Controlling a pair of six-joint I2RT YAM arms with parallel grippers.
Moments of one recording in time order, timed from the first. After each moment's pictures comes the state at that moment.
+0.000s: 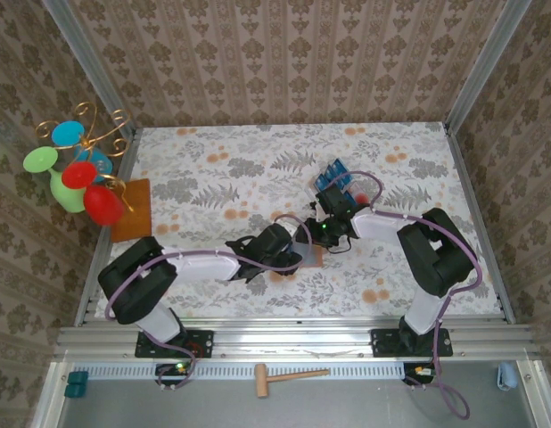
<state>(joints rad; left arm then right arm) -1.01 1.57 0.74 -0.05 -0.15 -0.33 0.51 1.75 0.94 -0.26 -0.38 0.63</state>
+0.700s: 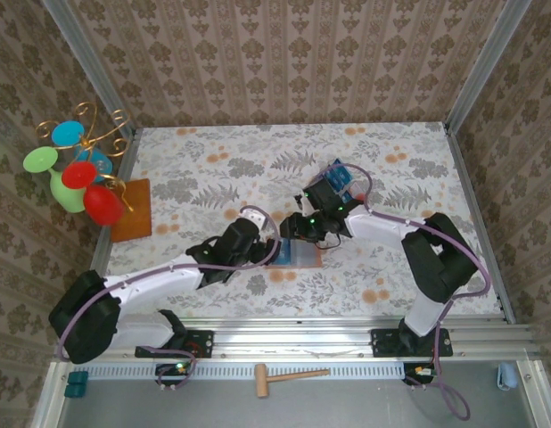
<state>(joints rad) -0.91 1.22 0.60 -0.09 -0.21 -0.35 0.61 1.73 1.05 -0.27 -0.42 0.68</state>
